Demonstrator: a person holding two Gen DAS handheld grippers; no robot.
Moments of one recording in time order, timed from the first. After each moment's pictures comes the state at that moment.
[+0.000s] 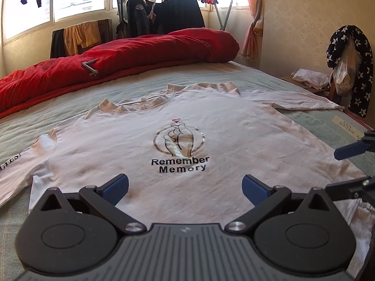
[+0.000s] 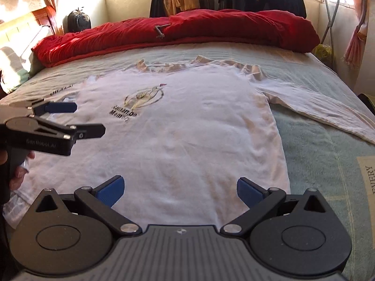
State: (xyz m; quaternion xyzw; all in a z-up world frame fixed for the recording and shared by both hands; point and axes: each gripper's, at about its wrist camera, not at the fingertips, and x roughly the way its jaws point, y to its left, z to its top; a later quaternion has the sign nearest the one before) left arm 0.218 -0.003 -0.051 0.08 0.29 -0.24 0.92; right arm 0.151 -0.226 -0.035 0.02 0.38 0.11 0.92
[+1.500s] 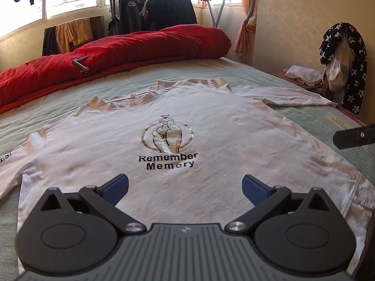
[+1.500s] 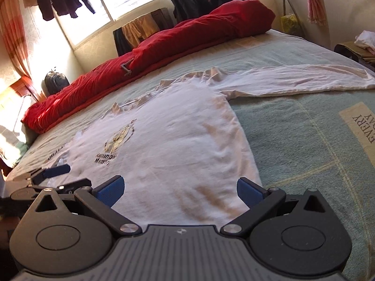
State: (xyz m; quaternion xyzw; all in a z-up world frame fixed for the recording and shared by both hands) left arm 0.217 -0.011 -0.055 0.07 0.31 -0.26 0.91; right arm 0.137 -0.311 -0.038 0.22 0.33 0.05 0.92
